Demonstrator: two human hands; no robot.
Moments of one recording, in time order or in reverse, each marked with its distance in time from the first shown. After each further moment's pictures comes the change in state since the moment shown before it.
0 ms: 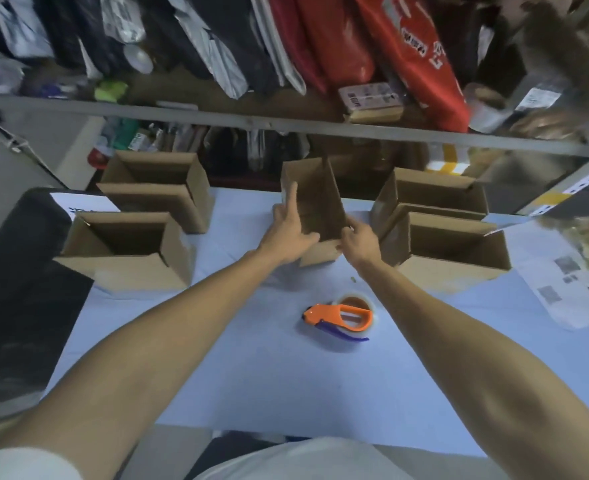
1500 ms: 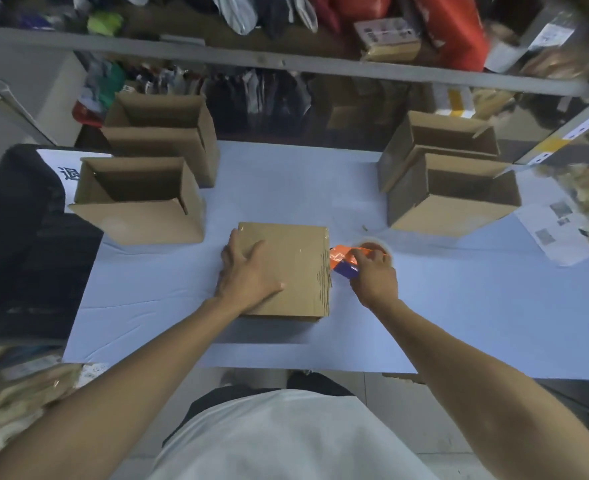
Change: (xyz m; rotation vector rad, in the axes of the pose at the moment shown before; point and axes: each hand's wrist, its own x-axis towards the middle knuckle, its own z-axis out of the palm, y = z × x) left_hand -0.147 -0.144 0.003 0.336 -0.095 -0.170; right_hand -0.137 0.095 0.049 -0.825 -0.025 -0.015
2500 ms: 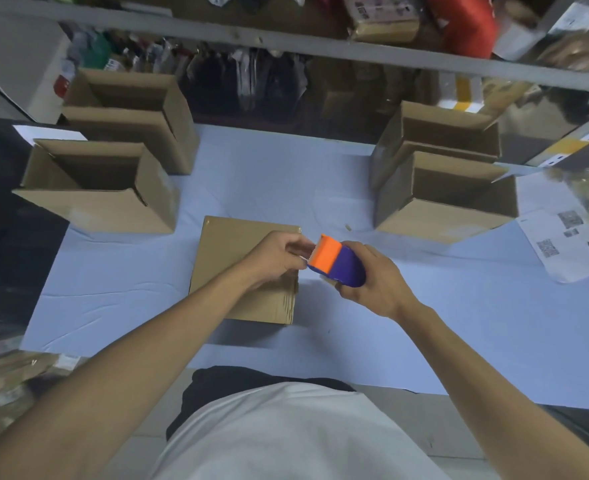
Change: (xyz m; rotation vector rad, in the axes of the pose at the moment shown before) left_hand 0.047 0.106 0.021 -0.783 -0.305 0.117; right_hand 0.010 0.059 -0.060 0.419 -0.135 -0.390
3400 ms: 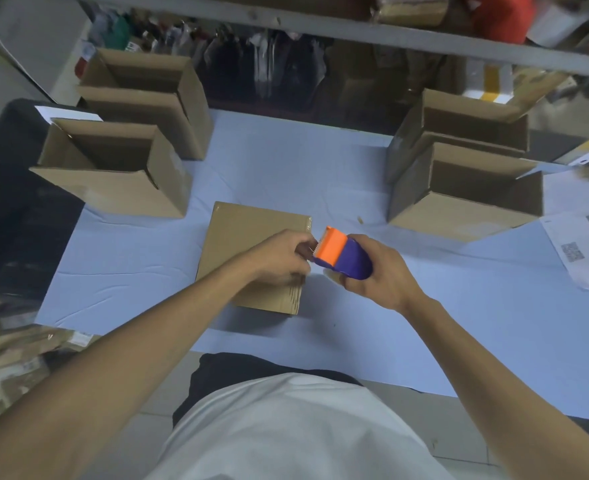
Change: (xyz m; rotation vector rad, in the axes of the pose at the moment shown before) left_hand -0.011 0.003 0.000 0.281 -0.124 -0.028; right_hand 0.005 0.000 0.004 0.048 -0.010 -0.045
